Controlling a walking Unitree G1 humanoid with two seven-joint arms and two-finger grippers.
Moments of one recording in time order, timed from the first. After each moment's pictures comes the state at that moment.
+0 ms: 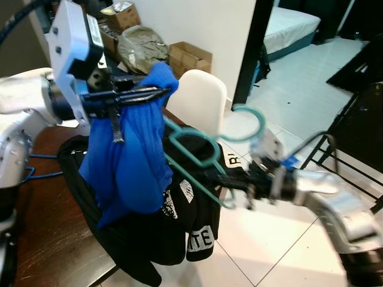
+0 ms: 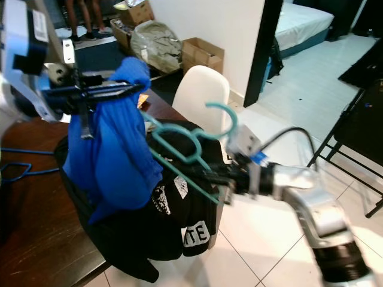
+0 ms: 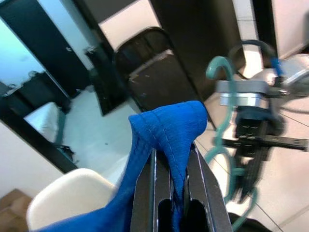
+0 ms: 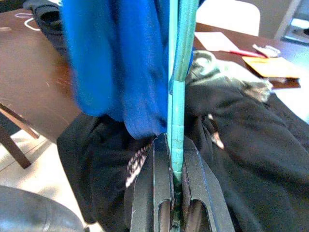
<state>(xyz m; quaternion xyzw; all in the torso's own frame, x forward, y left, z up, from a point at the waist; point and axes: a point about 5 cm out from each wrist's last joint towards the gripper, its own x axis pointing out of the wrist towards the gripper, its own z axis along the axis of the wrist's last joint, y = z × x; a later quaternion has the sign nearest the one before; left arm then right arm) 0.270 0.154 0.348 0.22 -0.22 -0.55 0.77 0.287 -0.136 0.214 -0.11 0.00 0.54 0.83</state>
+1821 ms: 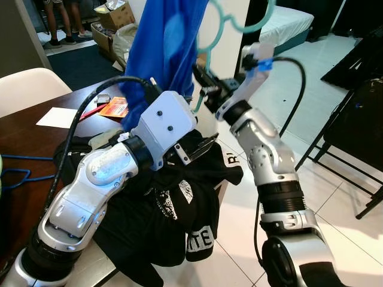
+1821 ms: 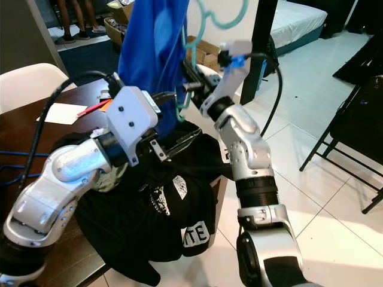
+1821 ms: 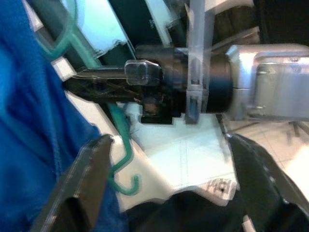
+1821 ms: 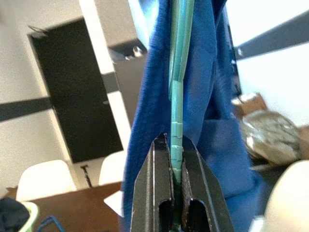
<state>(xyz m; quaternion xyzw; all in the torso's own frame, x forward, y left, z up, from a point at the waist) 0.266 0.100 0.294 0.16 -0.24 -0.34 0.90 0.361 -0.085 0.302 0.16 -0.22 0.35 0.90</state>
